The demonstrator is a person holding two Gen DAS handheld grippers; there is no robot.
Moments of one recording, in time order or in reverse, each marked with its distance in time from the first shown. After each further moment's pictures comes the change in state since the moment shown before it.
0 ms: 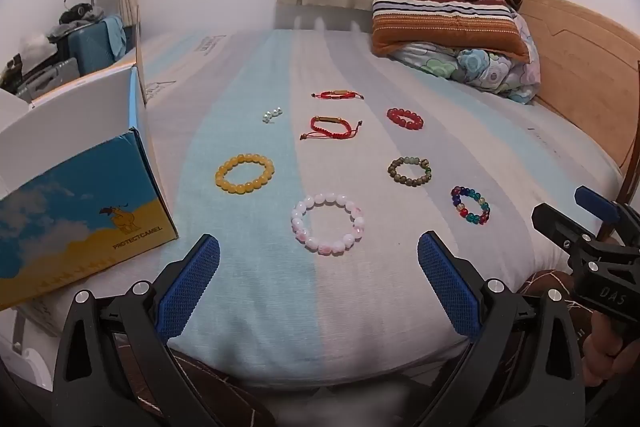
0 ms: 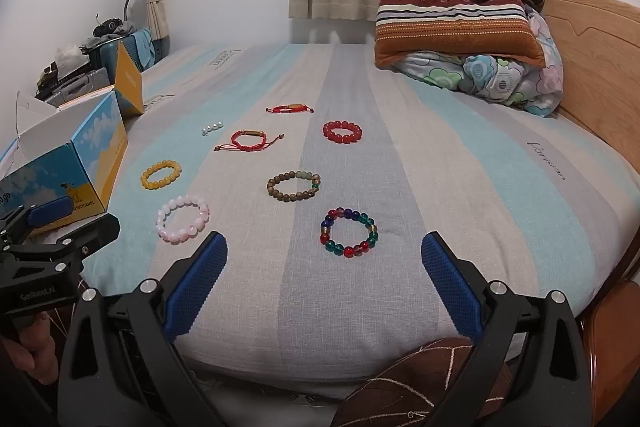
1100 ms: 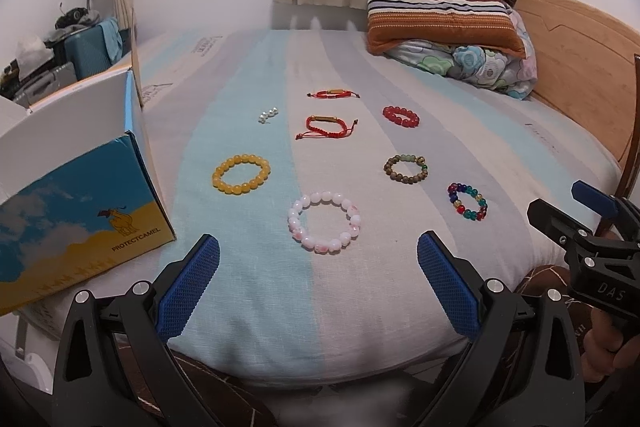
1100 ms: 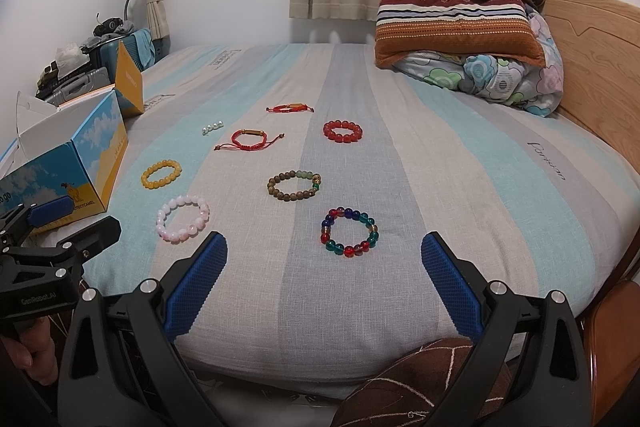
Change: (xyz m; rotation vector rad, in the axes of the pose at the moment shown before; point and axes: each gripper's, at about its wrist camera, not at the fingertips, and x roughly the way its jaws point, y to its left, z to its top) left arm 0.000 -0.006 -0.001 0.024 0.007 0.000; right arm 0.001 0.004 0.000 0.000 0.000 0.000
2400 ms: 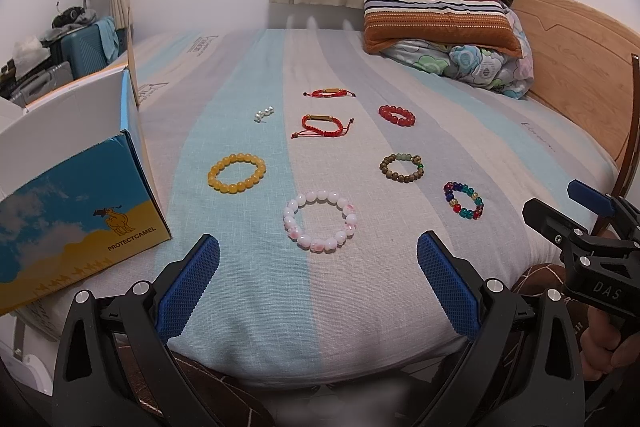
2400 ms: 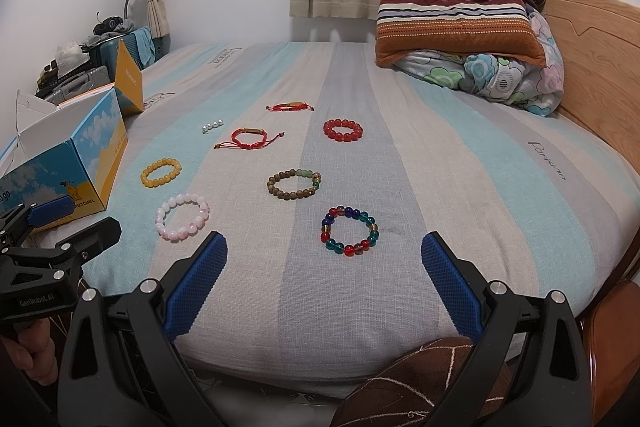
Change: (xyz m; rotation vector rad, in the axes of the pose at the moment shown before) left arm -0.003 -0.002 -0.001 0.003 0.001 -0.008; right arm 0.002 0.004 0.000 0.000 0.004 -0.002
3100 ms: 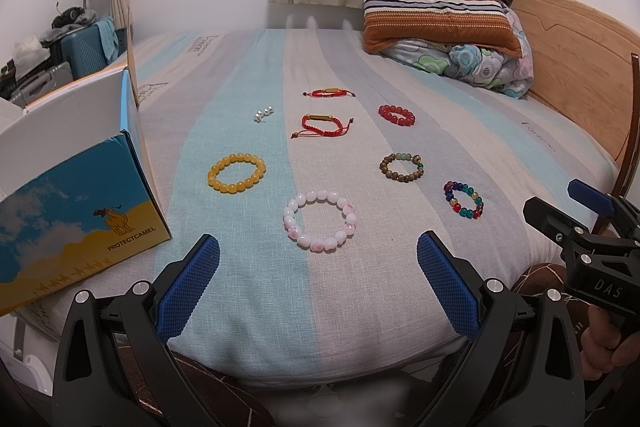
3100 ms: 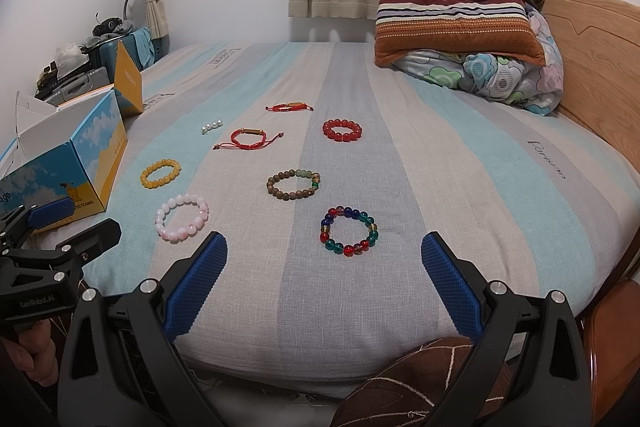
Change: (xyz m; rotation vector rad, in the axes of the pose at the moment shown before) left arm 0.000 0.001 0.000 0.000 0.001 -0.001; right arm 0.000 0.001 0.001 0.001 0.001 0.000
